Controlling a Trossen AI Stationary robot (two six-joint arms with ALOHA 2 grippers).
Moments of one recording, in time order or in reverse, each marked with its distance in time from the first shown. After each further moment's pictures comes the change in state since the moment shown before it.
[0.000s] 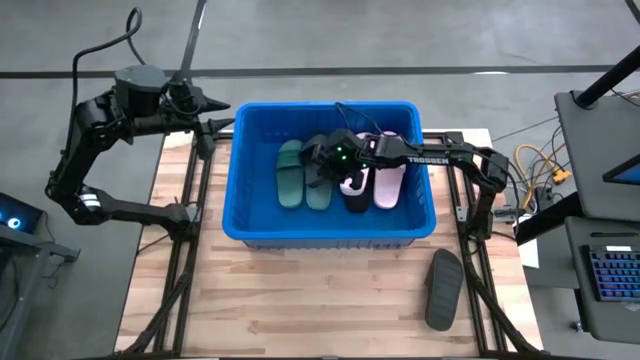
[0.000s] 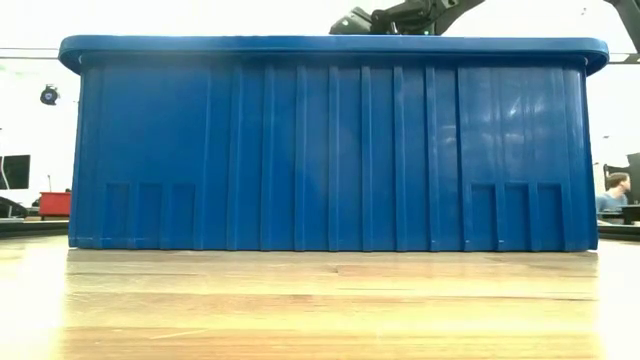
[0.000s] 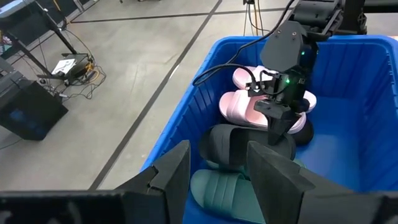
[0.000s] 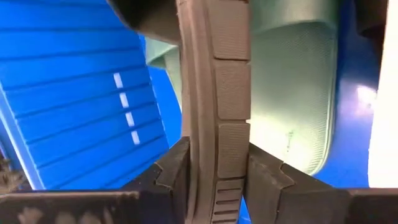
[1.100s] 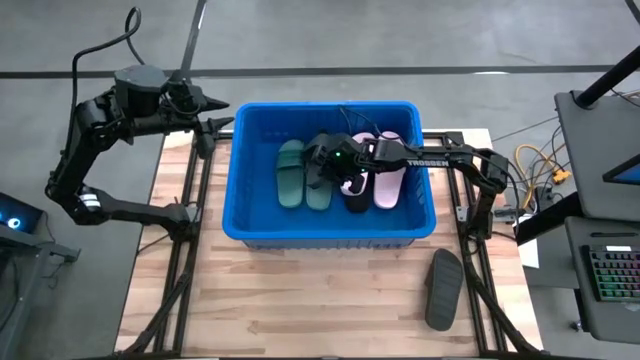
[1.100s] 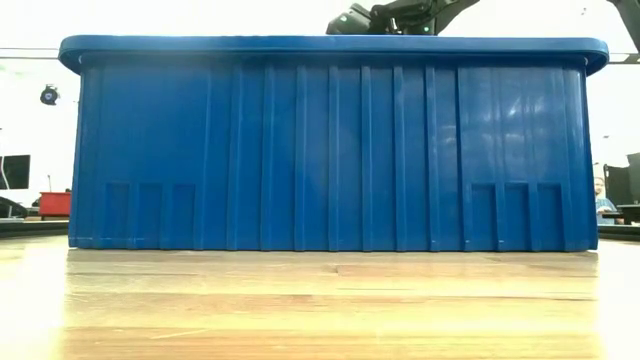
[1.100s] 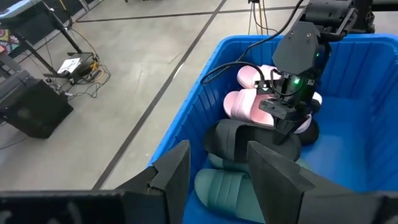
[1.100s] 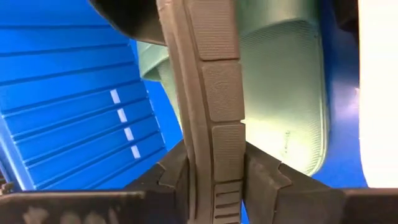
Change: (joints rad) left arm 0.000 -0.002 0.001 0.001 -0.021 0.001; right arm 0.025 0.000 0.001 -0.017 0.077 0.087
